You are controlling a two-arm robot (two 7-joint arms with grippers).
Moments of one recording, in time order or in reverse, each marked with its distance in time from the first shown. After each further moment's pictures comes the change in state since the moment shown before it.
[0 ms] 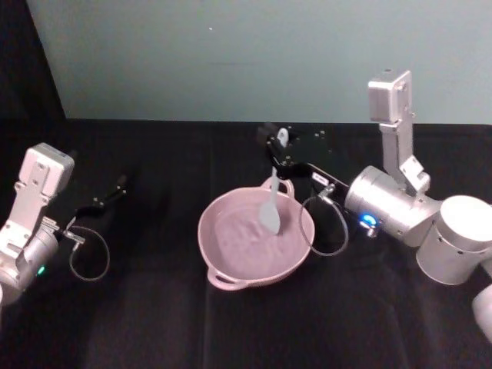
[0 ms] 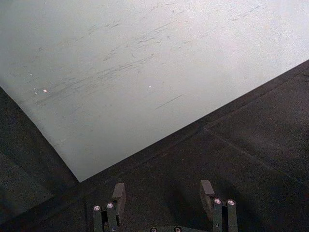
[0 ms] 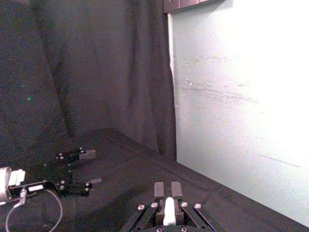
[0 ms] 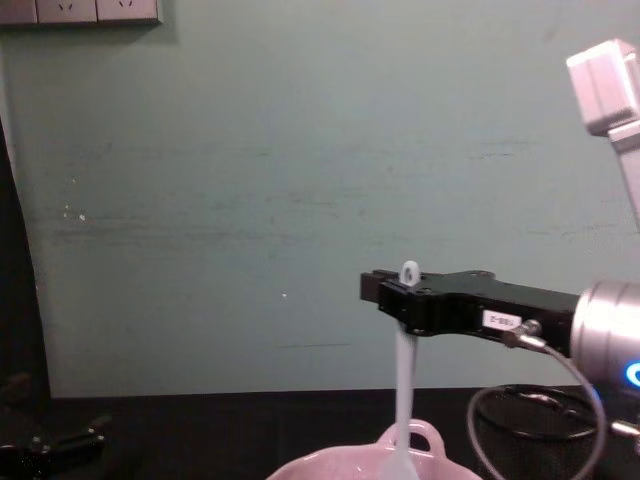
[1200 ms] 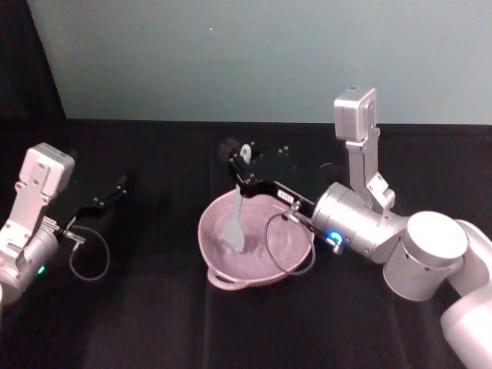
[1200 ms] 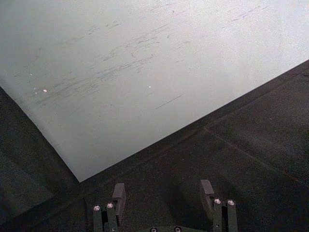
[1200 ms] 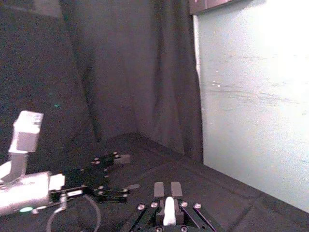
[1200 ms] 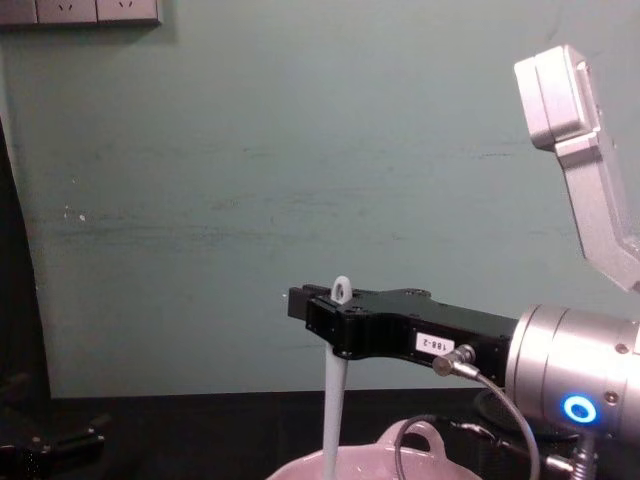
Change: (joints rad) left arm 0.000 0.000 0.000 0.000 0.000 0.000 0.000; right arm -0.029 -0.052 -0.053 -0.022 0.004 -0.014 0.010
